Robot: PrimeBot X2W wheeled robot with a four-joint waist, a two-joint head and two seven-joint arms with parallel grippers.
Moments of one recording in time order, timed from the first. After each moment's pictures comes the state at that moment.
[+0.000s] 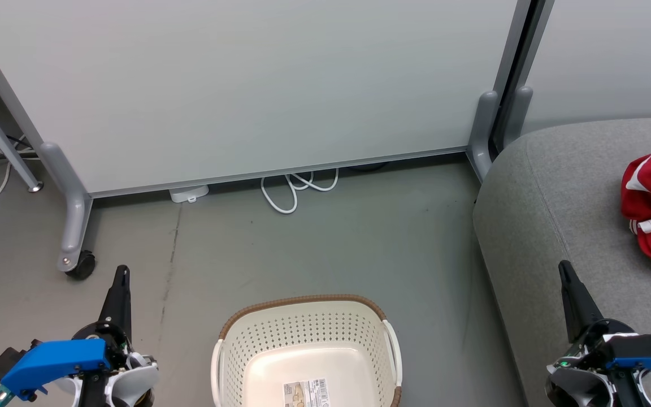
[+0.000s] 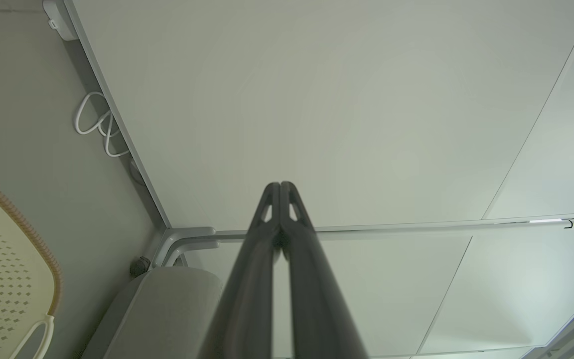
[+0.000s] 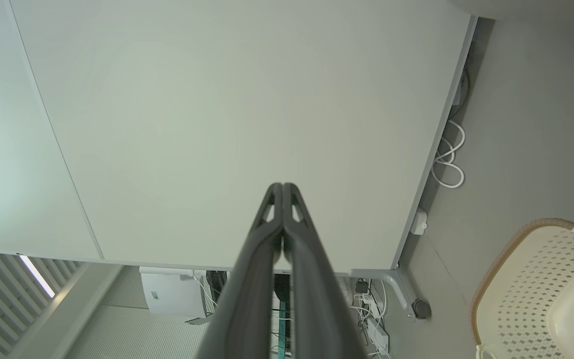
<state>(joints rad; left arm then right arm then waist) -0.10 0.05 0.11 0.25 -1.58 -0.13 0.11 -0.10 -0.05 -0.11 0.25 1.58 0.13 0.11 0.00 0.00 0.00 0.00</state>
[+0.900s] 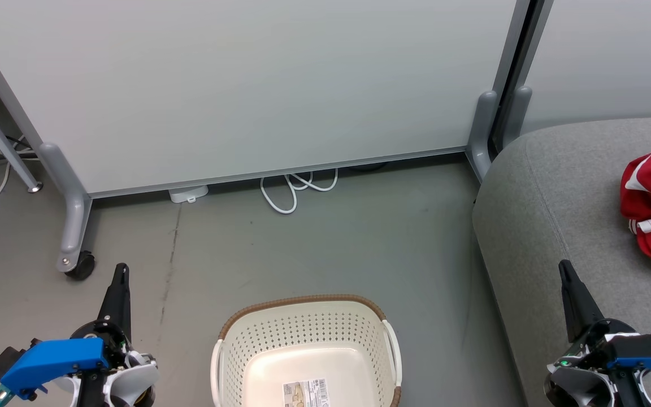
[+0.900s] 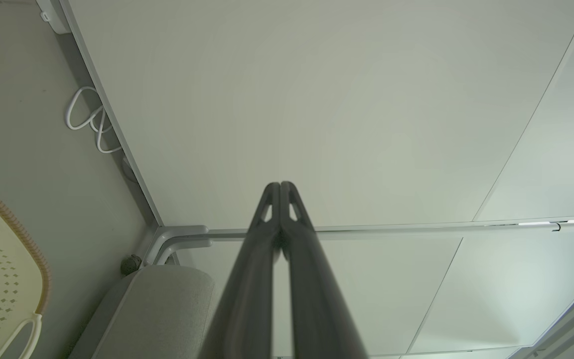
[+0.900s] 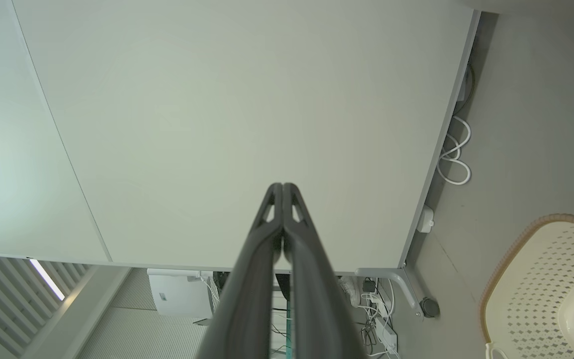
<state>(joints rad) -0.10 0.05 0.11 0.25 -1.61 -0.13 0.11 -0.10 -0.05 -0.11 0.25 1.61 0.13 0.11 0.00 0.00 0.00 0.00</state>
